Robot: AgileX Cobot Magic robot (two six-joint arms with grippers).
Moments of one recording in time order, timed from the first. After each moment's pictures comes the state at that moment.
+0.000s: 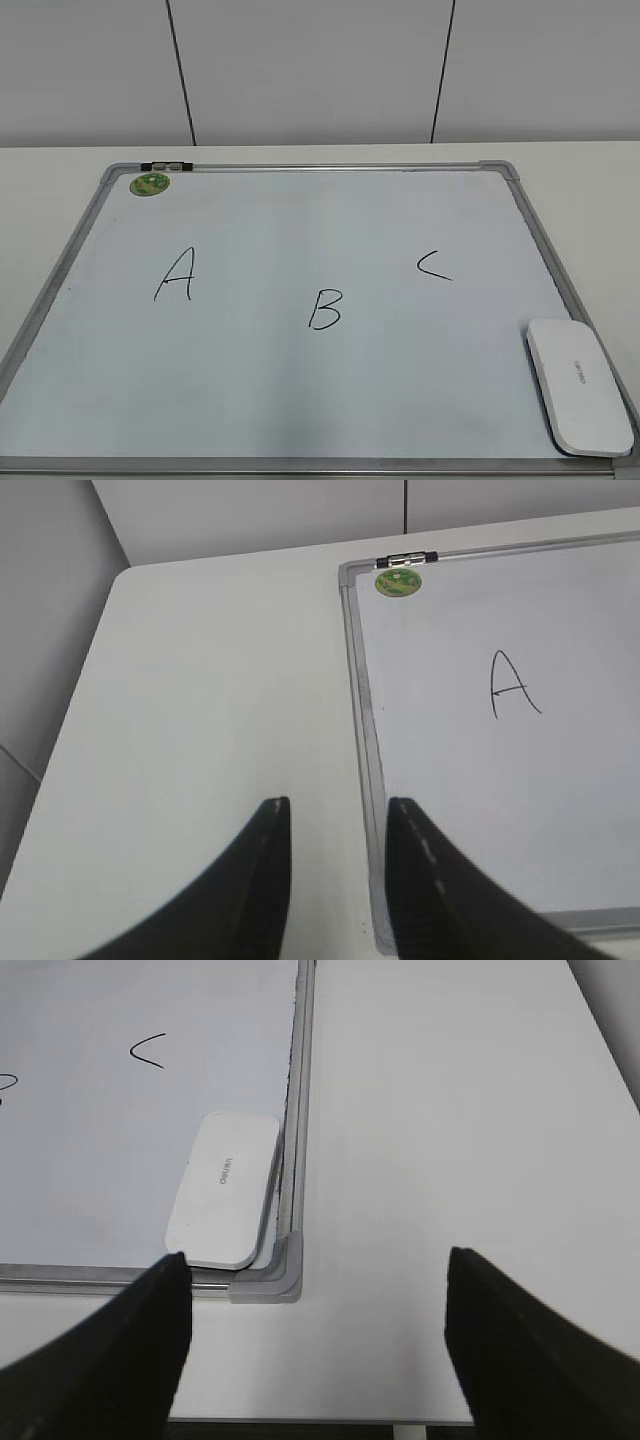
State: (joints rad) left arm 0.02 0.25 -0.60 -0.01 0.92 0.07; right arm 0.02 -0.02 -0.49 -0.03 1.14 -0.05
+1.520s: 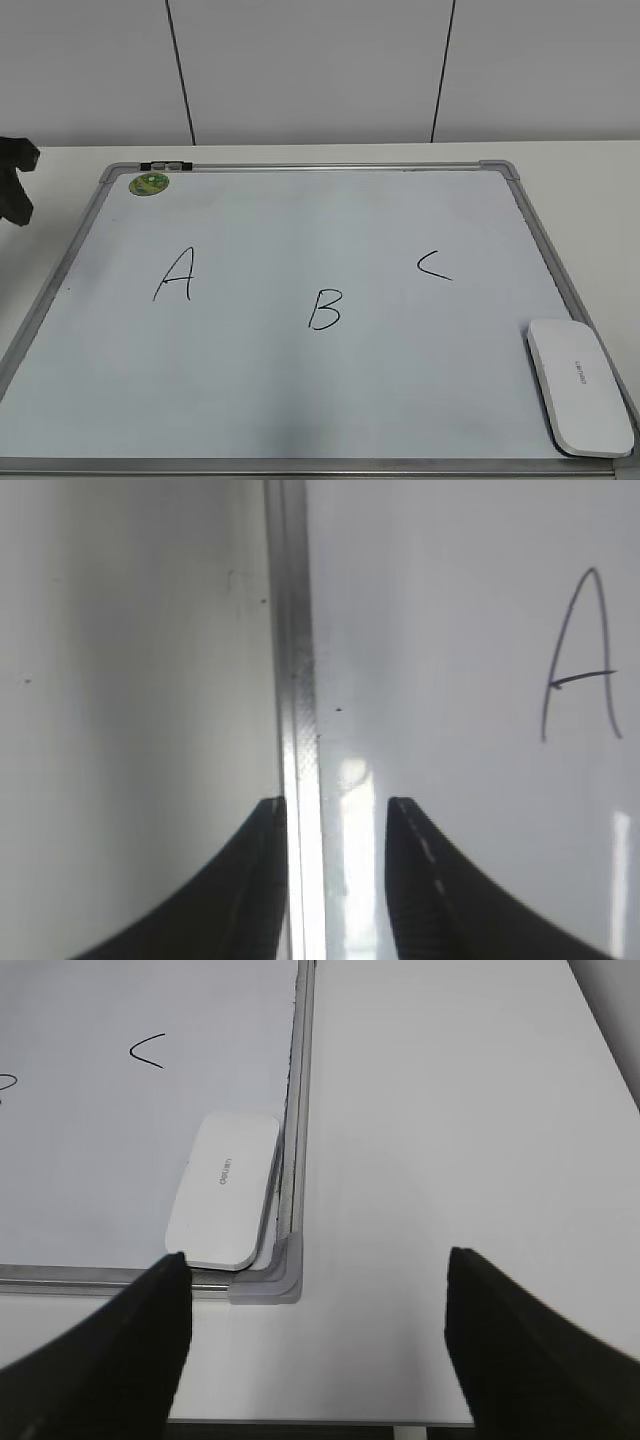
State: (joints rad) left arm 0.00 1.69 -1.22 -0.16 0.87 0.04; right arm 0.02 -0.02 -0.49 -0.03 1.14 -0.05
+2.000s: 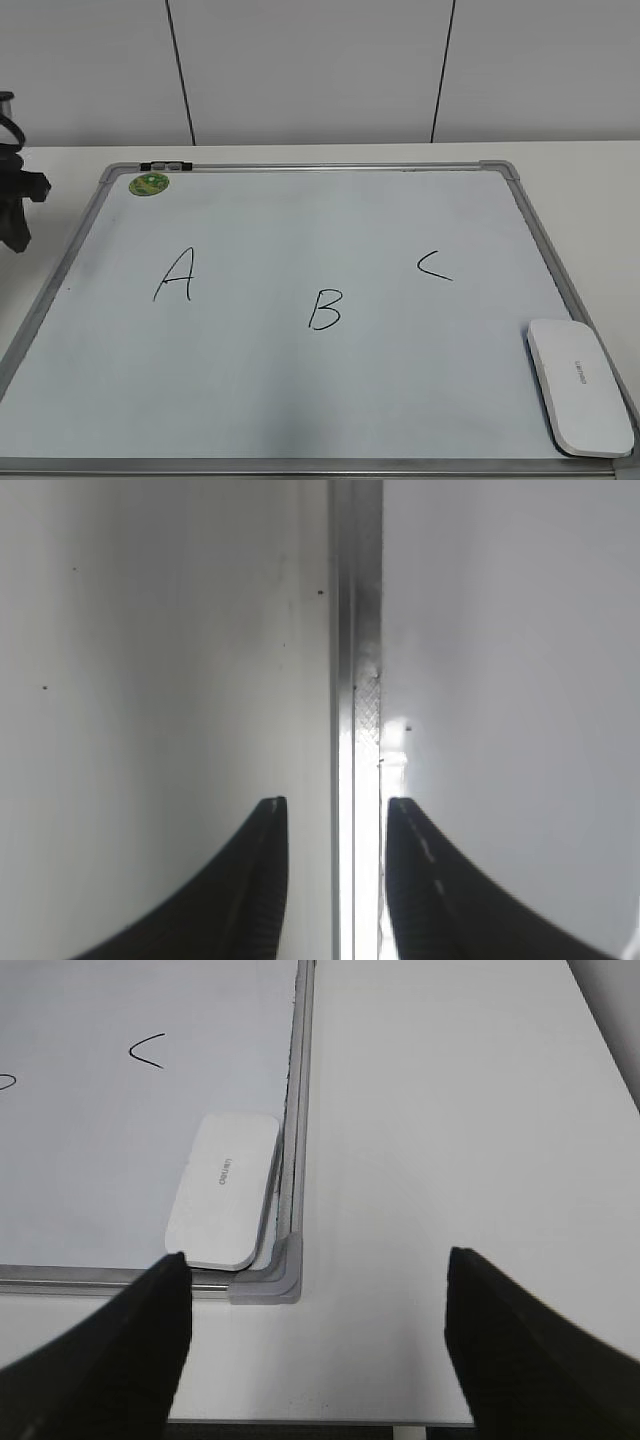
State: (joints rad) left arm 0.00 1.84 -1.30 -0.04 0.91 -0.02; right arm 0.02 -0.02 -0.49 -0.03 1.14 -0.05
